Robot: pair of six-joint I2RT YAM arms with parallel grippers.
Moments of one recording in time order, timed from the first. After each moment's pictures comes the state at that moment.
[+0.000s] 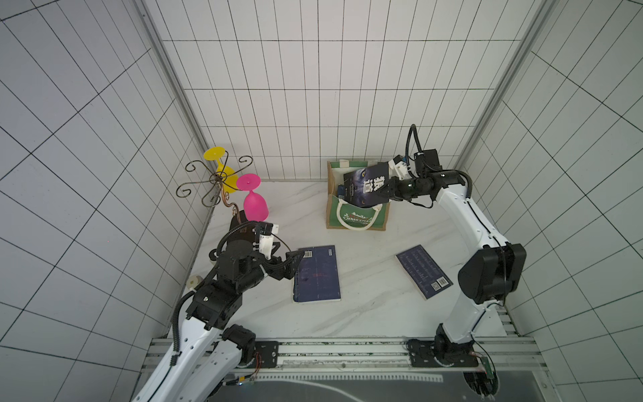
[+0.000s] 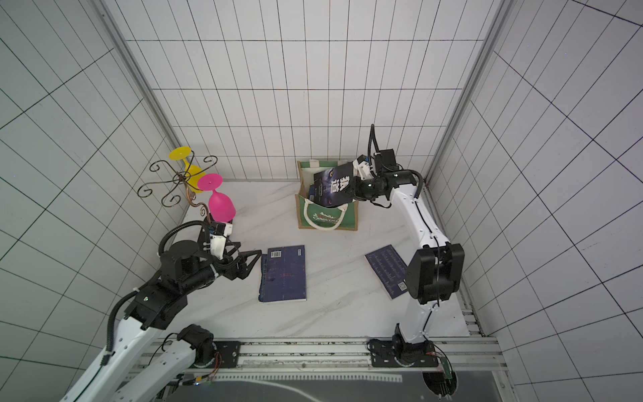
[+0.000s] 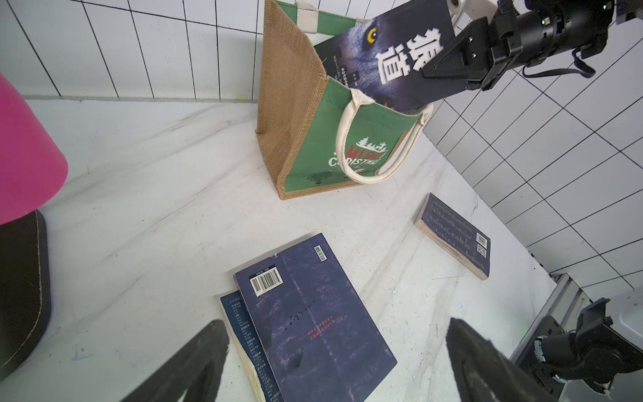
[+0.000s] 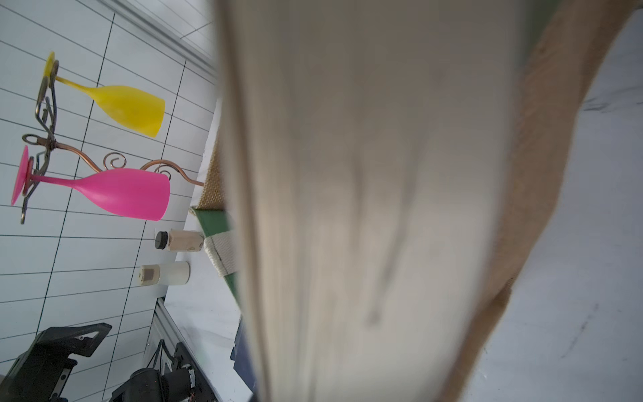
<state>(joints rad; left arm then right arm) -0.40 0.62 0.75 -0.53 0.28 -0.27 0.21 1.80 1.80 -0.85 -0.60 0.23</state>
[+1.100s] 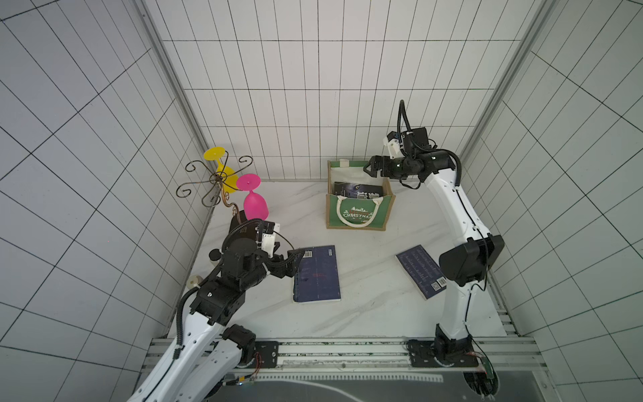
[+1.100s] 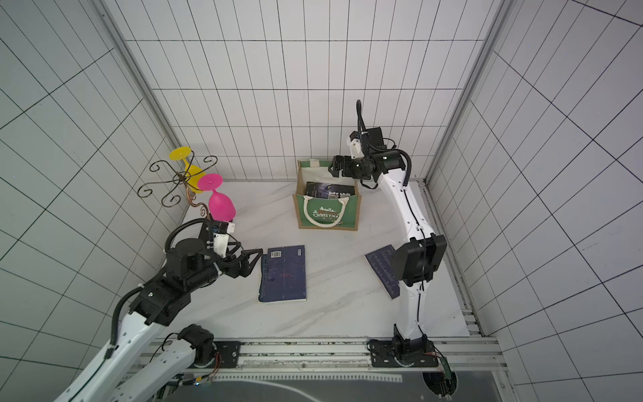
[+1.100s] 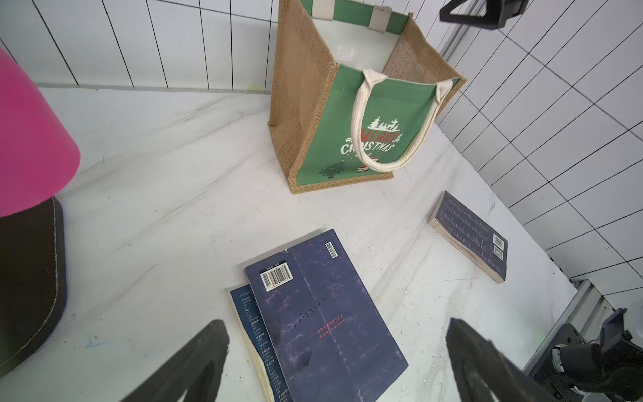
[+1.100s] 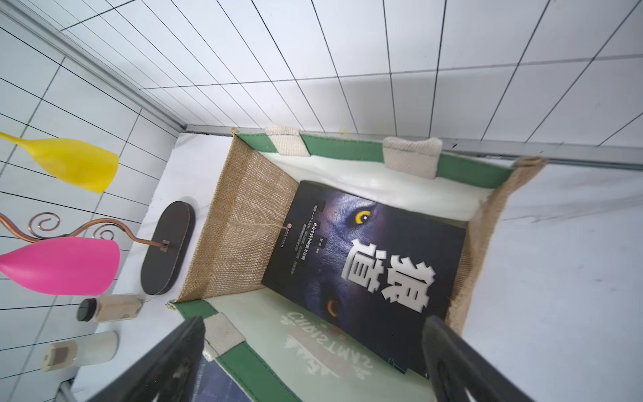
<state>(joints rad) -0.43 0.70 0.75 -0.53 0.21 -0.28 0.28 1.99 2.29 -1.00 -0.27 0.19</state>
